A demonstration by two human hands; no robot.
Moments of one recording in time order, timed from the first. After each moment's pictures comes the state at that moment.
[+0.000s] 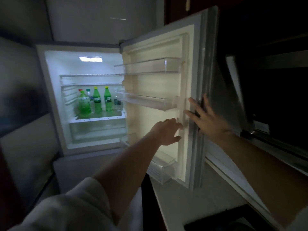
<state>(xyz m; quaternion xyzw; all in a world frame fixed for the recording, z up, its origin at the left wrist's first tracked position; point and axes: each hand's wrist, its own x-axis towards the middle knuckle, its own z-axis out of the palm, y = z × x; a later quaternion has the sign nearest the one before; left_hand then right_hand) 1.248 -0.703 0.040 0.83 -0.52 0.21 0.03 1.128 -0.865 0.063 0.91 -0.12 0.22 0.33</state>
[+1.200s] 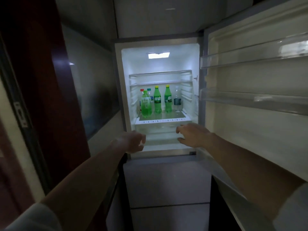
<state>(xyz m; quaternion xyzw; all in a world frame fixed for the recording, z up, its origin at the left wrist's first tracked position) 1.533 -0.322 0.007 0.95 -0.30 0.07 -0.04 1.459 -0.592 0.019 0.98 0.13 0.17 0.07</state>
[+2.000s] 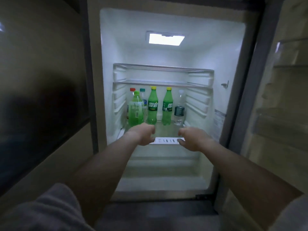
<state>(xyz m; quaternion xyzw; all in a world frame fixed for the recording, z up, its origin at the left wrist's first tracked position) 1.843 -0.450 0.017 0.94 -0.32 0.09 0.05 1.764 -0.666 0.016 0.98 0.02 0.15 0.09</state>
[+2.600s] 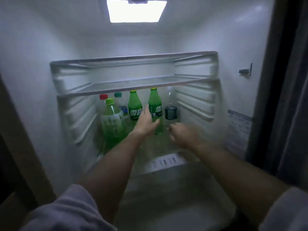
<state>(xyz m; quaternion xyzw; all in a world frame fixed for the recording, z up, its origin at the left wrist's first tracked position) 2.033 -0.576 0.020 0.87 -0.31 0.12 0.37 1.929 -0.713 -0.011 0.98 -0.05 0.20 -0.01</state>
